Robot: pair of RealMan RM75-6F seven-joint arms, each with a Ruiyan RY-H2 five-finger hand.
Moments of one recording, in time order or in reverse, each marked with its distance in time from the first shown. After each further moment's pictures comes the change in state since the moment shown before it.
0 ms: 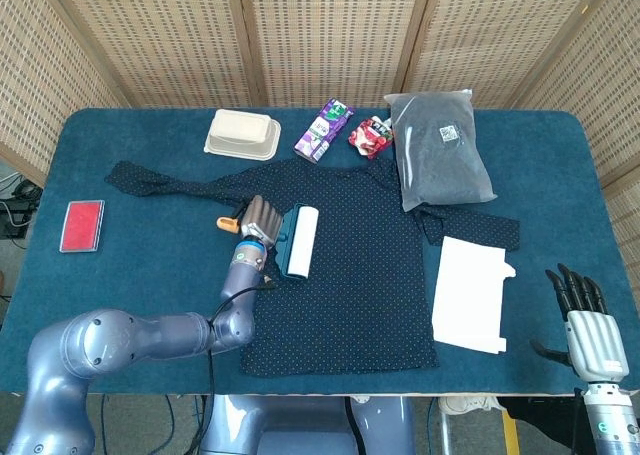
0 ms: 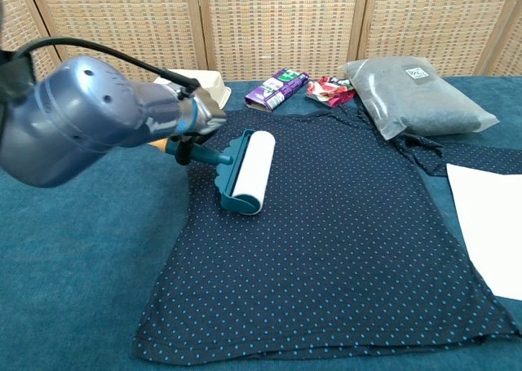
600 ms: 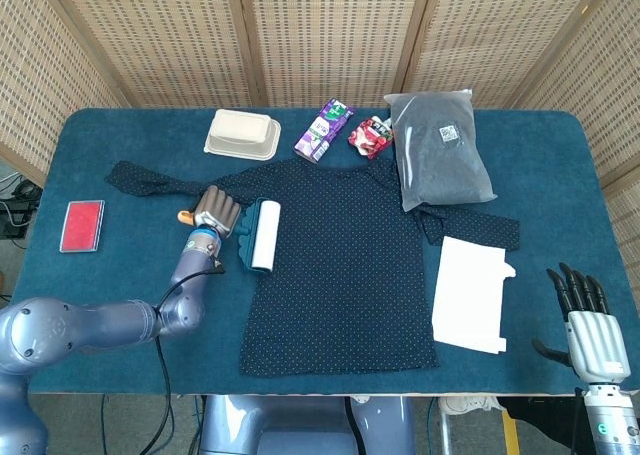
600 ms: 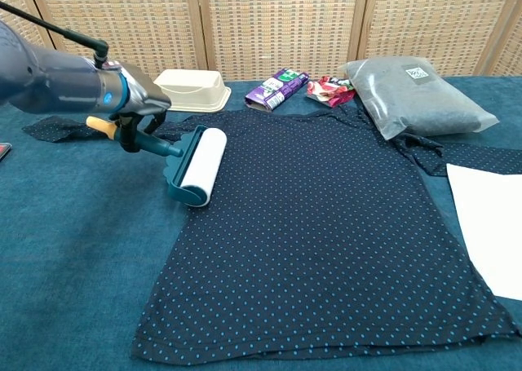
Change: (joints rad) left arm 0.102 0.221 0.101 -0.151 0.093 -0.079 -0.180; right arm -0.008 0.000 0.004 -0.009 -0.009 0.027 -0.036
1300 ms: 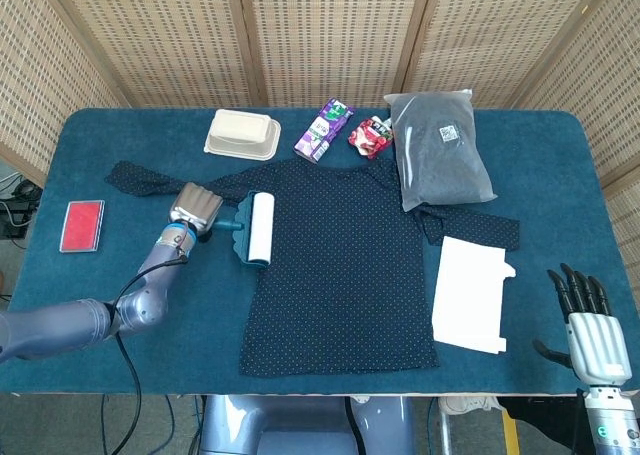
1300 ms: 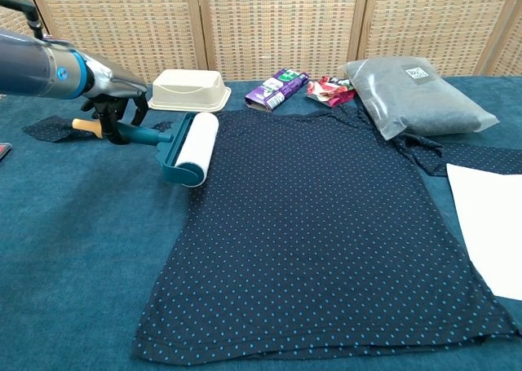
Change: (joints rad) left arm 0.155 0.156 -0.107 -0.072 0.154 -0.117 -0.215; right arm -0.007 -0.003 0.000 -0.003 -0.006 0.016 -0.031
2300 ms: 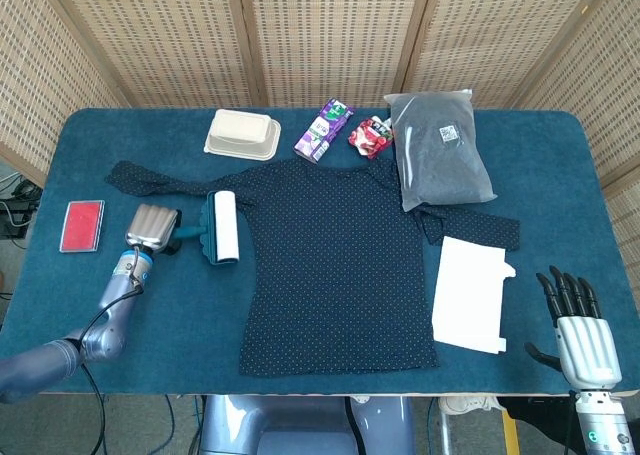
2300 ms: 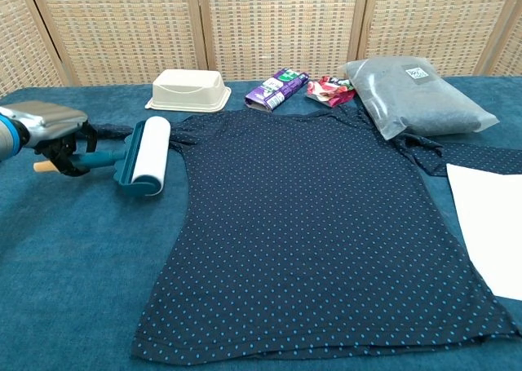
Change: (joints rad) left arm 0.430 -0.144 -0.113 0.266 0.632 0.046 -0.507; right arm -0.008 -0.015 -0.017 -0.026 -0.049 0.037 -0.074
